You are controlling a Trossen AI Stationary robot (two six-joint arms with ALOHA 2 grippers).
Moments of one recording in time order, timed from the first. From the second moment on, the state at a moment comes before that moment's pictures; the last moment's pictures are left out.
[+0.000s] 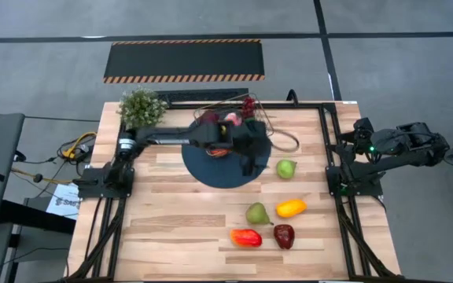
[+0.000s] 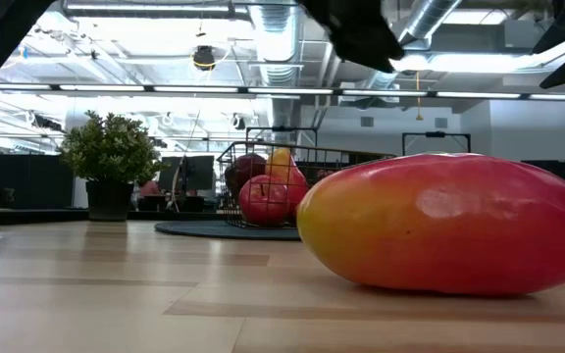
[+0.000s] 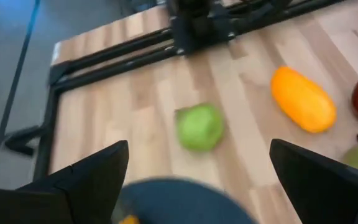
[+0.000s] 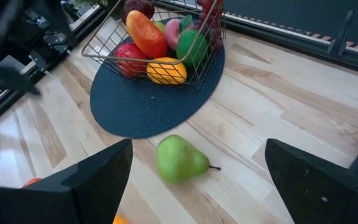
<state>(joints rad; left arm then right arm) 0.07 2.08 2.02 -0.63 0.01 0.35 0.18 0.27 0.91 -1.33 0.52 0.89</state>
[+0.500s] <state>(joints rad) -0.03 2.33 2.02 -0.24 -0.17 0.25 0.18 0.27 0.91 -1.33 0.52 0.89</state>
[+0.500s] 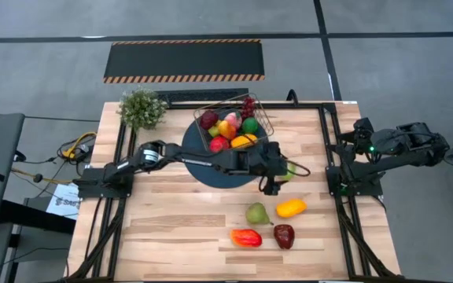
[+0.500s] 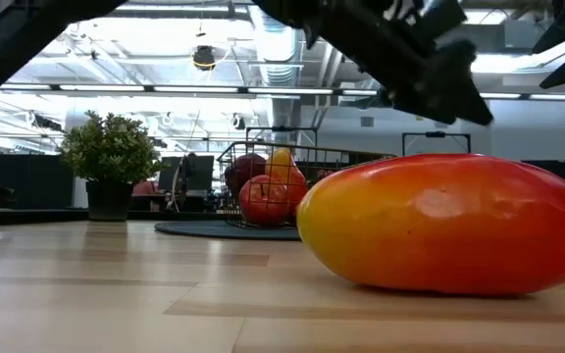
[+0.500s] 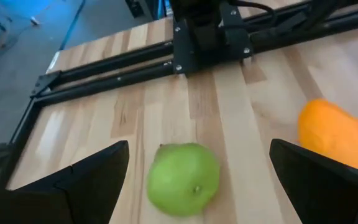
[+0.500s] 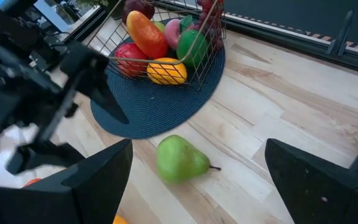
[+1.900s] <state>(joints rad) -0.01 2.63 2.16 0.03 -0.34 0.08 0.18 0.27 0.91 -1.33 0.52 0.92</state>
